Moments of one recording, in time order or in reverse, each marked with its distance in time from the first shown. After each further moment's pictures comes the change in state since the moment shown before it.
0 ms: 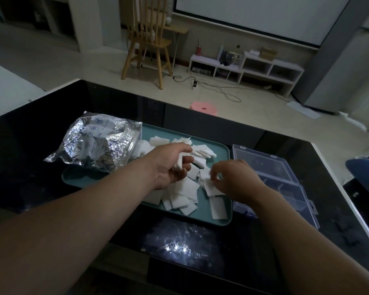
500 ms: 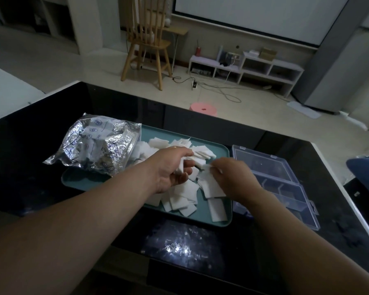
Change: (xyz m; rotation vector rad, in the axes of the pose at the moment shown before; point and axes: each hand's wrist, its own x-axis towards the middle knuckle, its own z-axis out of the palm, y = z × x) left_hand -0.002 -0.005 0.004 0.051 0.001 0.021; right_hand 0.006 -0.004 0.006 0.111 0.127 0.088
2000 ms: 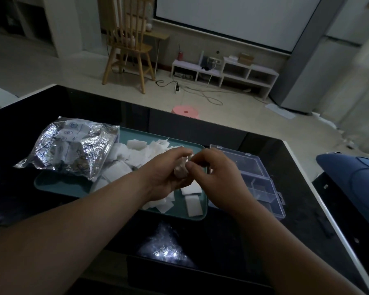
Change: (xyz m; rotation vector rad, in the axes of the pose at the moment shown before) left_hand -0.025 -0.013 0.039 -0.071 -0.315 0.041; right_hand -0.063 -0.018 -0.040 0.490 0.287 -0.072
